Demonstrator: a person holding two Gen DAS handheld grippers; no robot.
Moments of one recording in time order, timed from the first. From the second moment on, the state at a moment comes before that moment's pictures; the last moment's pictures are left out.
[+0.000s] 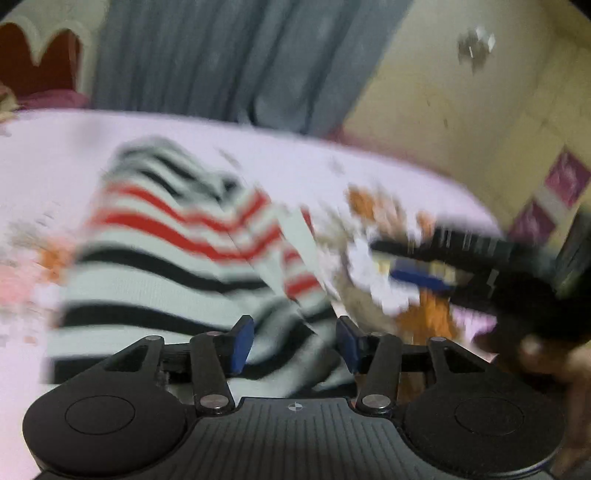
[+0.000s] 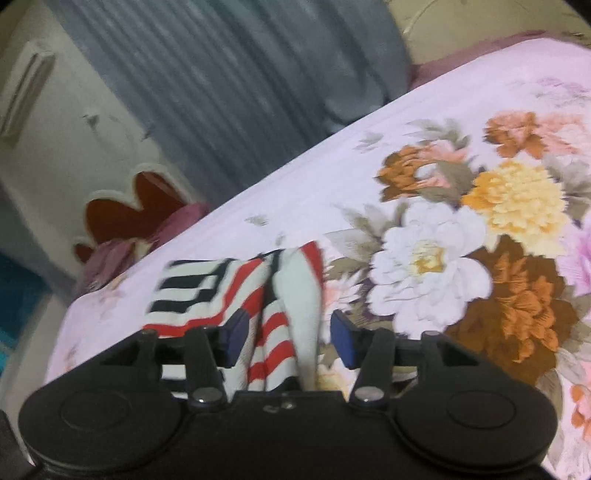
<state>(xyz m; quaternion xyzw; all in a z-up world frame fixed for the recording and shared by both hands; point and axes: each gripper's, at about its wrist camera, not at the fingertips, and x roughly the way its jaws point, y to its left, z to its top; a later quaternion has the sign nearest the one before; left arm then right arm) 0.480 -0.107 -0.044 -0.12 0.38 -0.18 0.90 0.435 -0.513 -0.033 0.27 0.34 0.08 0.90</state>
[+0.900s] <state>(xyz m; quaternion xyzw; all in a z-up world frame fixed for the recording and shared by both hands) 0.540 -0.030 -0.069 -0.08 0.37 -0.12 0.92 0.482 -0.411 -0.038 0.09 0.37 0.19 0.91</state>
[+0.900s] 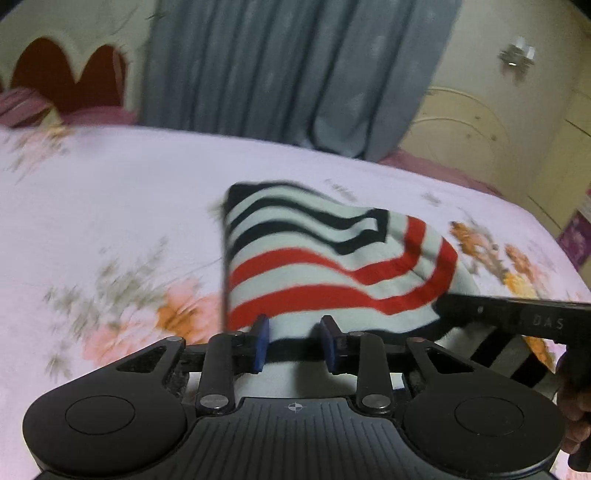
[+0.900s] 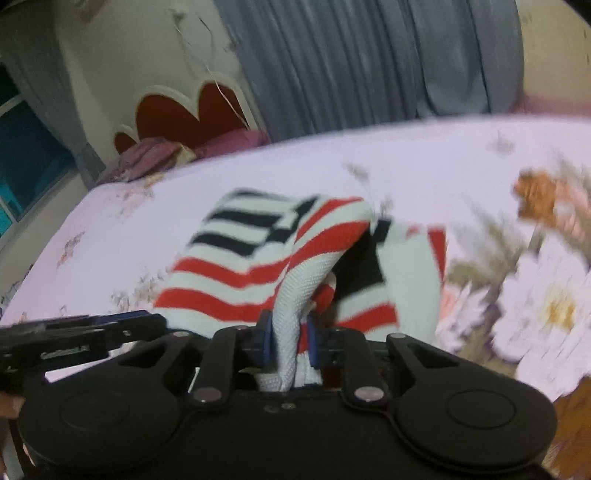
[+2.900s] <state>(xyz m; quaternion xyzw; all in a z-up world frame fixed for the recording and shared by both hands) 0.475 -0.043 -0.052 0.01 0.35 -0.16 0.92 0.395 -0.465 -0.044 0.00 0.36 0.13 0.92</state>
